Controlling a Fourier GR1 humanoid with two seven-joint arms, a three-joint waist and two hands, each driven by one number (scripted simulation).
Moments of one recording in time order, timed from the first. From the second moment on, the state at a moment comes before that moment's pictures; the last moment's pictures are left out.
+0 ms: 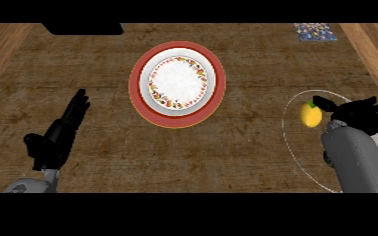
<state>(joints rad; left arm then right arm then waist) -0.06 0.45 -0.22 -1.32 0.31 0.16 -0.18 -0.41 -0.31 -0.10 -0.97 0.95 -0.58 1.19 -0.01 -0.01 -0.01</state>
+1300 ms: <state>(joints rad) -0.07 0.42 -0.19 -1.31 0.28 0.15 -0.19 -0.30 -0.25 -0.27 -1.17 0.92 -0.13 1.25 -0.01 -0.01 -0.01</state>
